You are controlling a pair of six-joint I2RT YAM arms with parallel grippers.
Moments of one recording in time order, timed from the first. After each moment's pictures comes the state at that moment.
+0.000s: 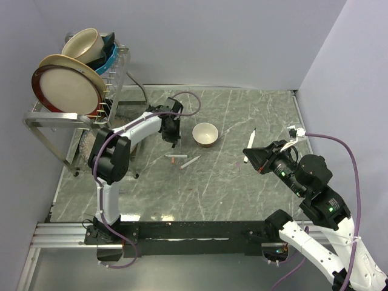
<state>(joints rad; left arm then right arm) -0.50 2.02 1.57 -0.66 0.00 -0.44 0.57 0.51 0.93 -0.55 0.00 0.52</state>
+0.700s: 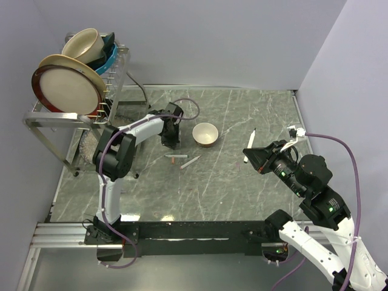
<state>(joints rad) -0.49 2.09 1.55 -0.66 -0.03 -0.46 0.57 0.51 0.93 -0.55 0.00 0.52</state>
